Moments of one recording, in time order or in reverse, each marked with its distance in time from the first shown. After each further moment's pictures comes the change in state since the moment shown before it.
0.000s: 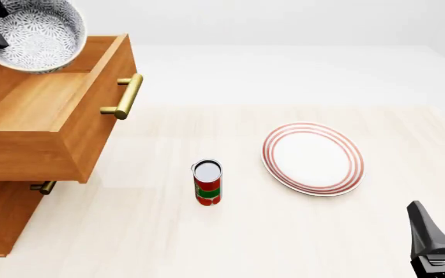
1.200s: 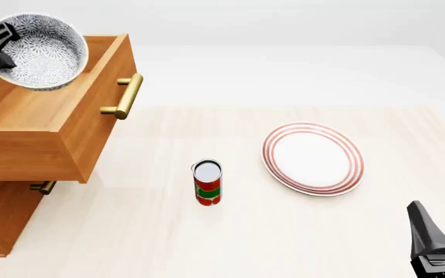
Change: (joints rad) left arm 0.046 0.062 0.063 -0.053 0.013; right arm 0.000 0.000 0.000 0.000 0.000
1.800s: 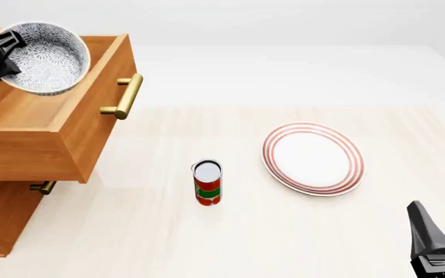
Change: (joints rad) left arm 0.011 0.036 0.016 -0.030 -0.004; right arm 0.000 0.000 0.000 0.000 0.000
